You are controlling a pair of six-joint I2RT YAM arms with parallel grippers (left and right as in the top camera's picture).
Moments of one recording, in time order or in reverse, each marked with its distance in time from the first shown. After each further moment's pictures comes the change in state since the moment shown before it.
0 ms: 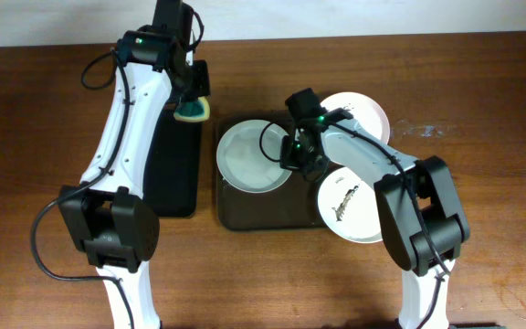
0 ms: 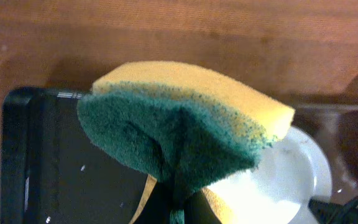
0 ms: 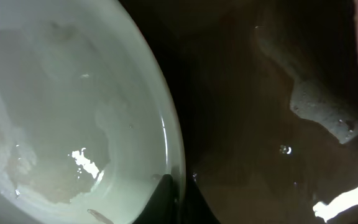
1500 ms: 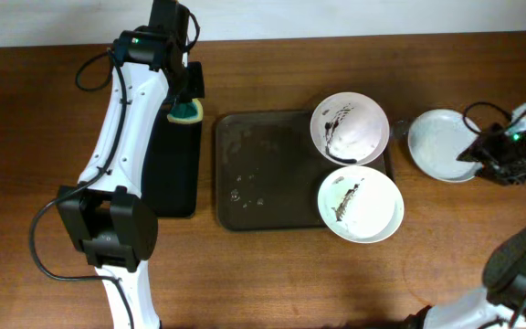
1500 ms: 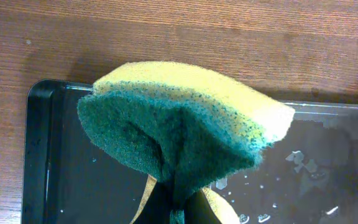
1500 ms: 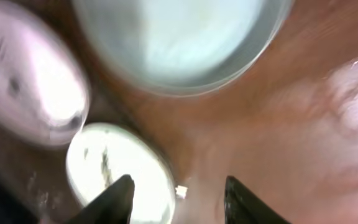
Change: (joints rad) left arm 0.012 0.001 0.001 -0.021 -0.042 0.007; right arm -0.948 -0.292 0.170 -0.663 -0.169 -0.460
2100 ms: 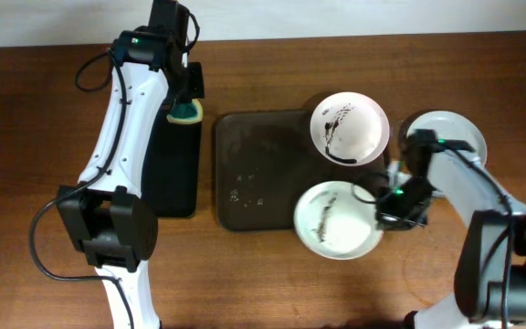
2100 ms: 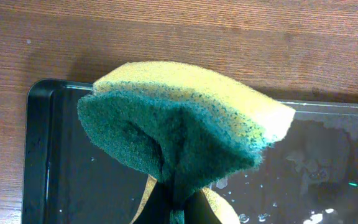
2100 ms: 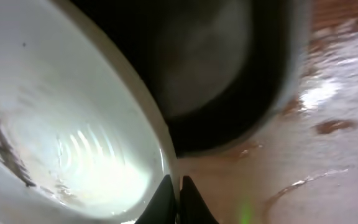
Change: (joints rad) left arm 0.000 0.000 0.000 -0.003 0.000 0.000; right arm 0.512 -0.093 -0.597 0.280 0.087 0.039
